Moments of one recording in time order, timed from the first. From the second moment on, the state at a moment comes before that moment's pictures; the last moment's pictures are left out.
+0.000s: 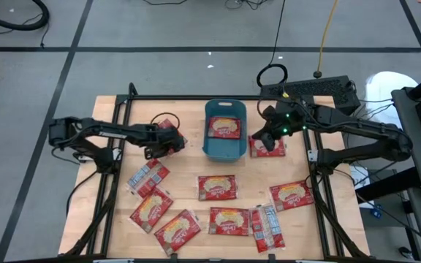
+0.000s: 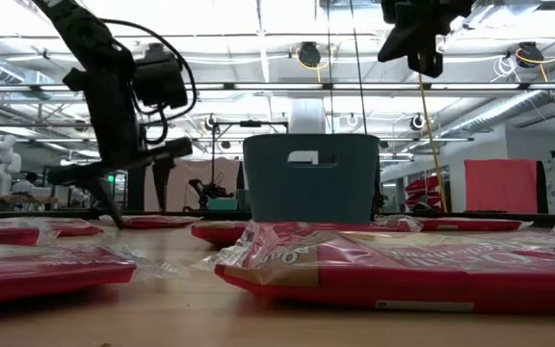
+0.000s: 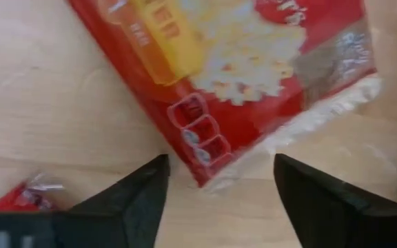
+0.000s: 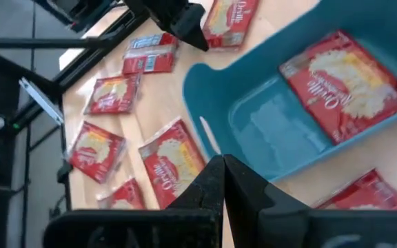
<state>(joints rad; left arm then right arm) 0.27 1.45 0.66 -0.45 0.02 -1.52 -0.30 1.05 1.02 -0.68 -0.26 0.44</state>
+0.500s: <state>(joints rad) 0.29 1.46 0.66 -0.48 0.05 -1.26 -0.38 1.05 1.02 -0.67 -0.30 0.27</state>
